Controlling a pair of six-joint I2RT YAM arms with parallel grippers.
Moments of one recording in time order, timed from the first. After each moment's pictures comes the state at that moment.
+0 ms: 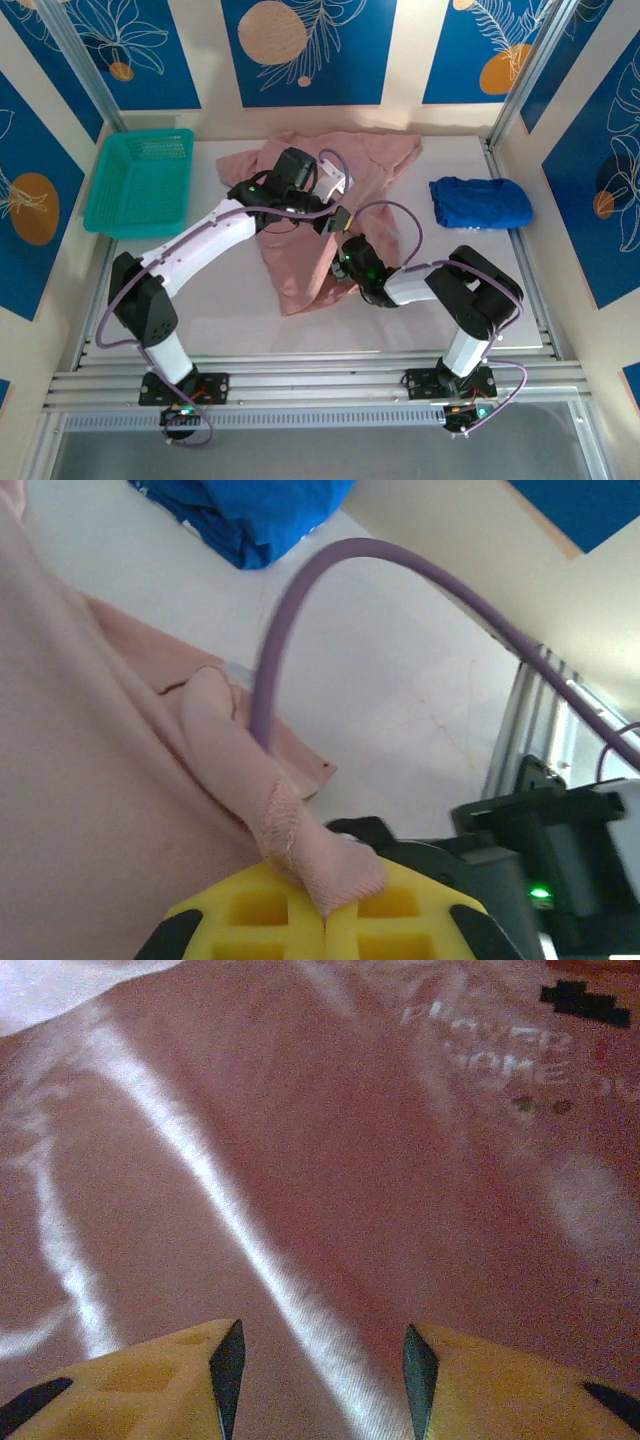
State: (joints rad) left arm -0.72 1.69 1.59 -0.60 0.53 -0.12; right arm 0.72 1.71 0.61 0.50 0.19 0.15
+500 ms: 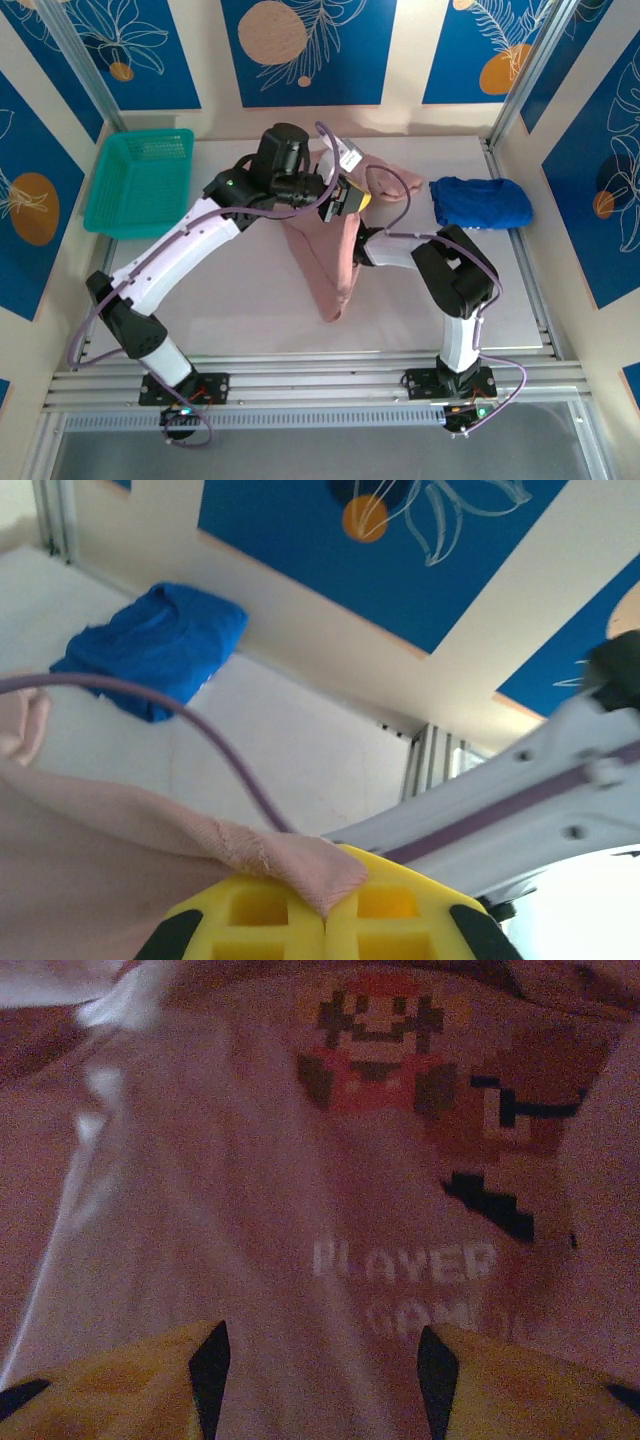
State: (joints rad) left arm -0.81 1.62 1.82 -0.62 0.58 -0.15; right arm 0.65 1.90 1.07 0.15 0.26 0.27
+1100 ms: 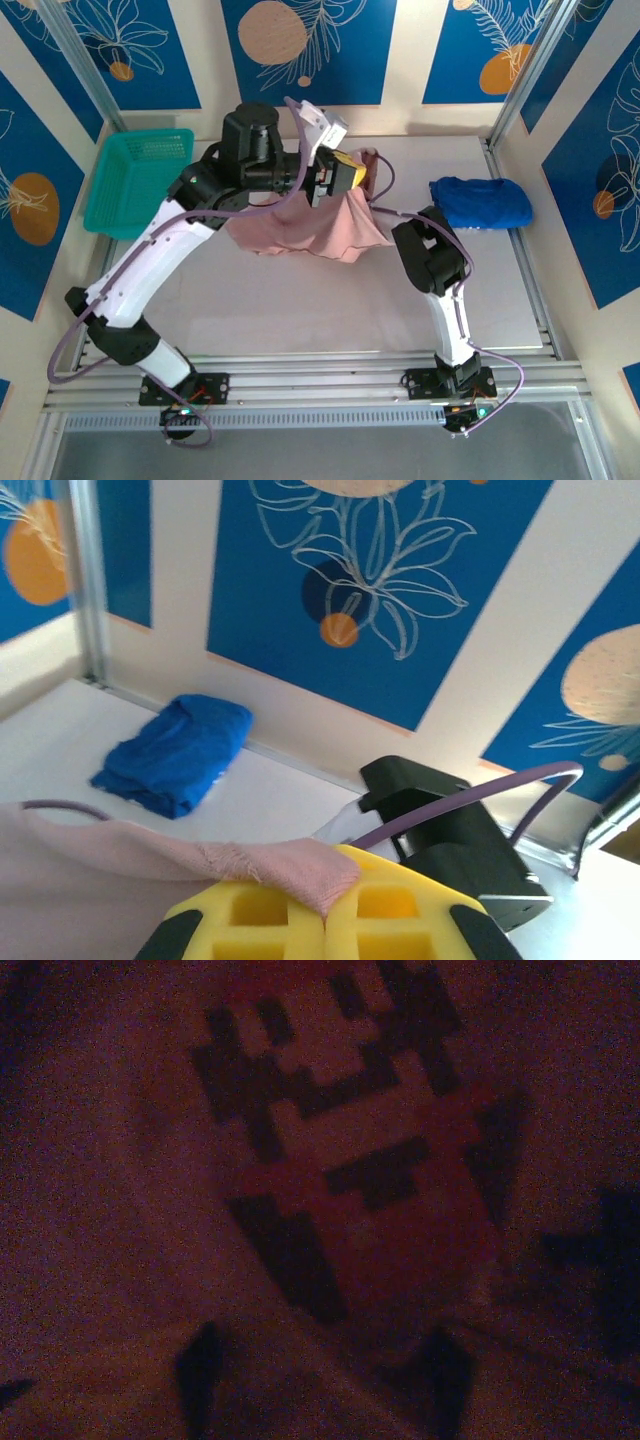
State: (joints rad) left arm -0.81 1.55 1.98 -0.65 0.51 -0.13; right arm 0.58 2.14 1.45 -0.32 0.21 0.35
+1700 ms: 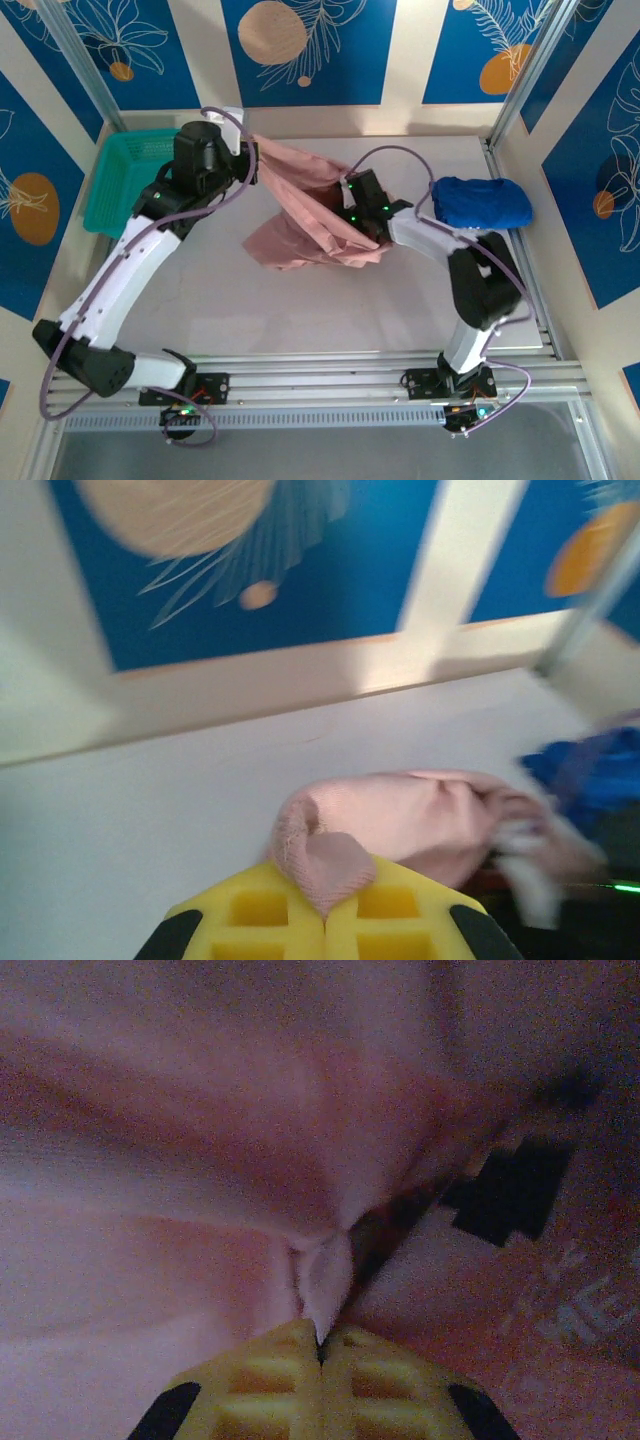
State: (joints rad) left arm -0.47 1.36 1.54 -0.54 -0.13 -0.17; right arm 0.51 1.69 1.18 -0.27 -0.18 0.31
